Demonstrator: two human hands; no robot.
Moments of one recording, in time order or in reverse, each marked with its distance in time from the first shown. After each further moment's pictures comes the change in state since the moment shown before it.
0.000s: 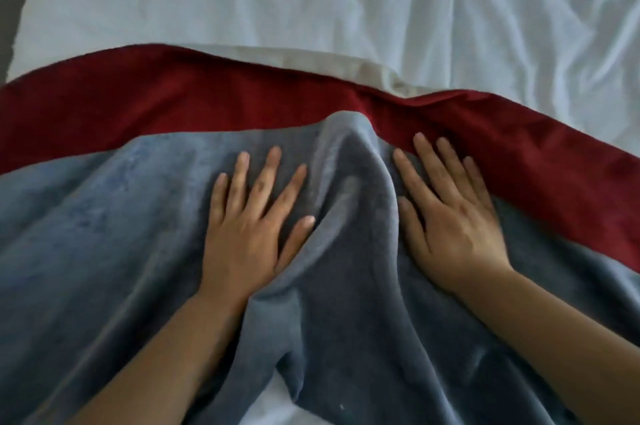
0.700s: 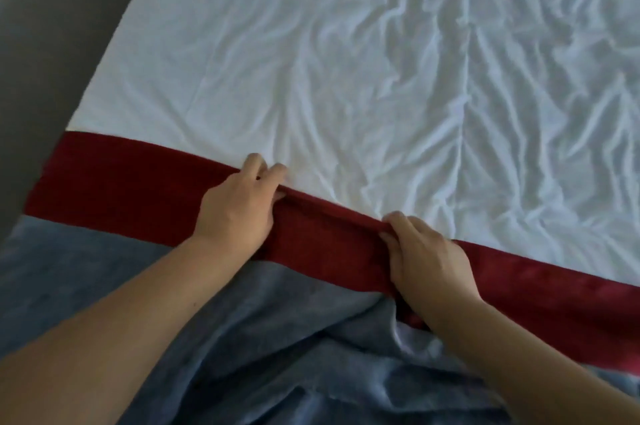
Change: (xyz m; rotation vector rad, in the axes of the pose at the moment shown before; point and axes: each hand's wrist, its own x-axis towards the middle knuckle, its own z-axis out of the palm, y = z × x) left_hand 0.026 -0.061 -0.046 -0.085 0.115 -0.088; right_hand 0.004 -0.072 -0.029 0.095 0.006 0.028
